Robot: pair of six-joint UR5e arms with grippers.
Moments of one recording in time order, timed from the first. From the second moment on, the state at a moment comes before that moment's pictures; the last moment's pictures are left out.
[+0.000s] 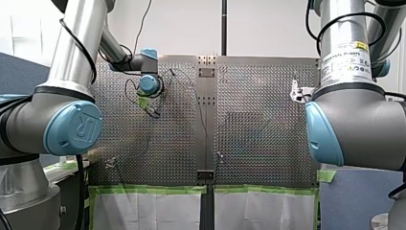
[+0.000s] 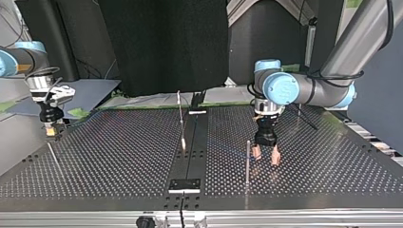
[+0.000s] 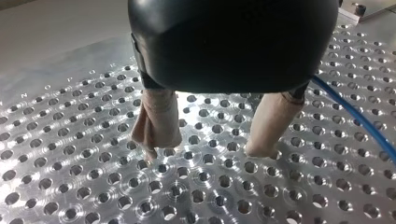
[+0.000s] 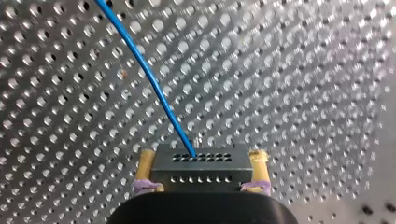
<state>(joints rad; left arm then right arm) -0.18 -1.85 -1.68 -2.68 -1.77 -2.59 1.51 -1.12 1.57 -0.54 1.09 1.68</state>
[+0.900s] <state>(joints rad) -0.17 -1.85 -1.68 -2.68 -1.77 -2.58 1.48 -1.11 1.53 -0.44 1.12 1.54</state>
